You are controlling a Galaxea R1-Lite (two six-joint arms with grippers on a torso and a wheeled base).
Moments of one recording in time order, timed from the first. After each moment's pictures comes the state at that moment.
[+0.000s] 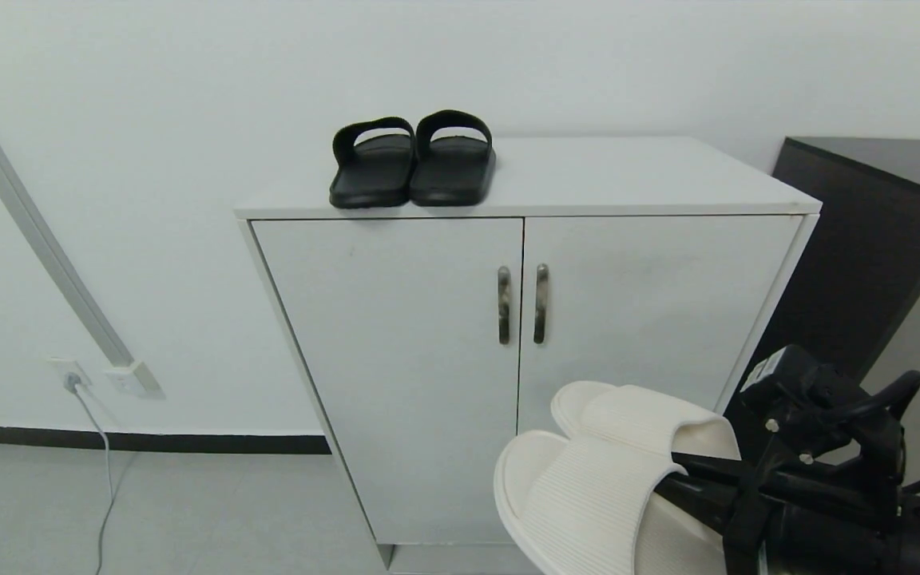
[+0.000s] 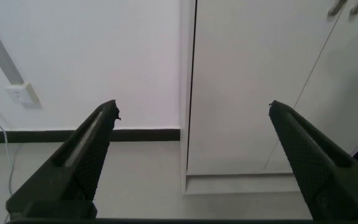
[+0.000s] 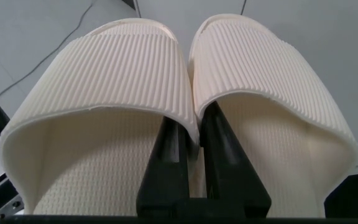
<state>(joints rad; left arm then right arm) 0.00 0.00 0.00 0.00 0.01 0.00 0.91 1.34 -0.52 -0.50 -0.12 0.02</state>
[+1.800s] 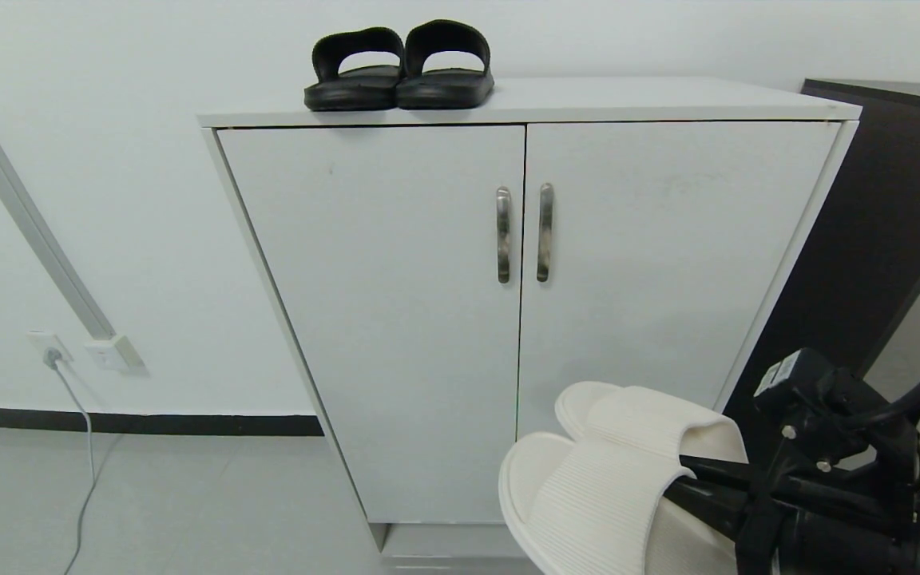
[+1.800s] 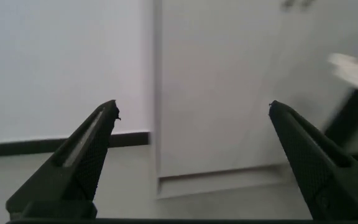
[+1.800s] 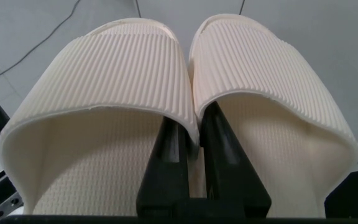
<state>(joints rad) -0.04 0.18 -0.18 0.00 -0.17 -0.05 0.91 1.32 -0.51 -0.50 -0.13 0.01</state>
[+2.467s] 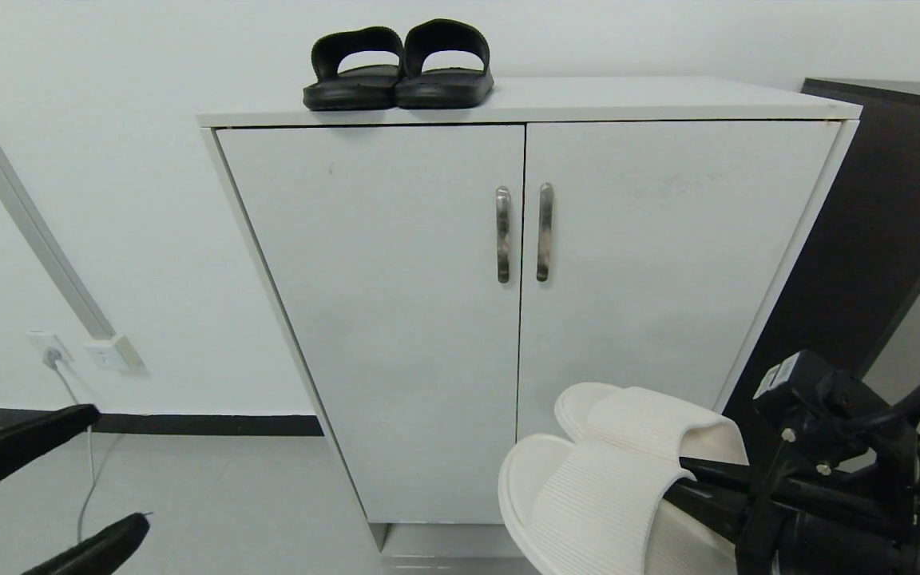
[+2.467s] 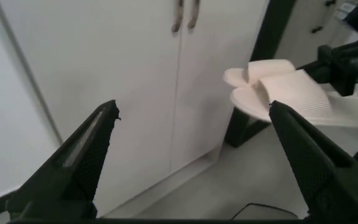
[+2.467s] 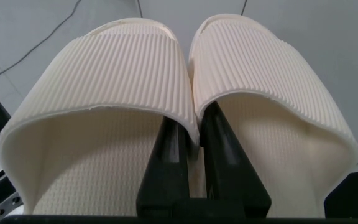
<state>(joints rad) -0.16 0.75 -0.36 -0.36 -0.51 -0.05 0.91 1.32 -0.51 -0.50 -0.13 0.01</state>
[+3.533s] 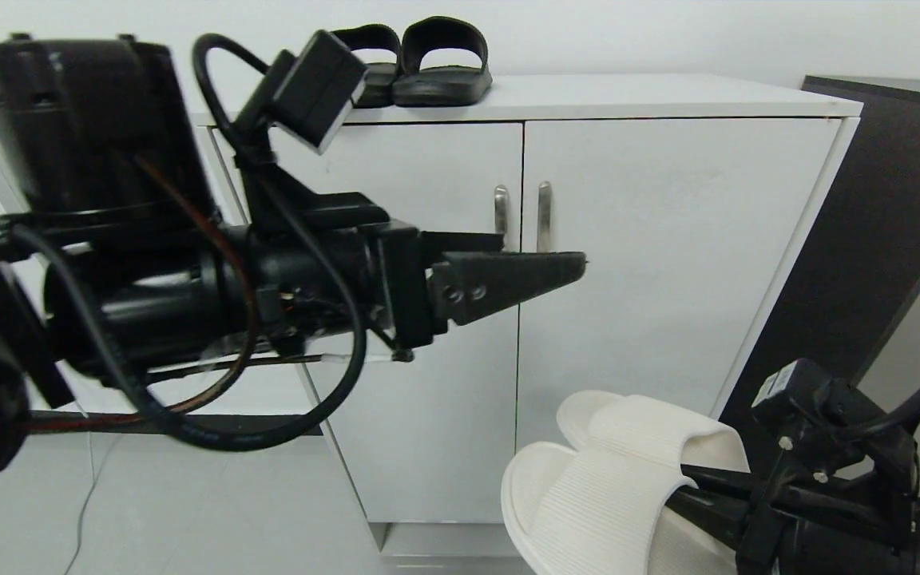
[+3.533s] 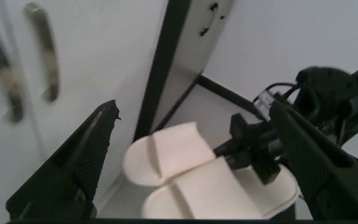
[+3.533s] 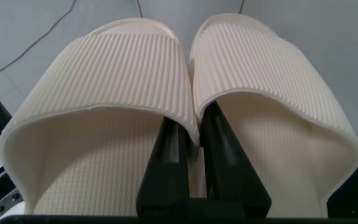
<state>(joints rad) -0.66 1.50 -1.06 -0.46 -0.52 -0.20 0.91 1.32 -0.49 -0.50 -0.13 0.02</state>
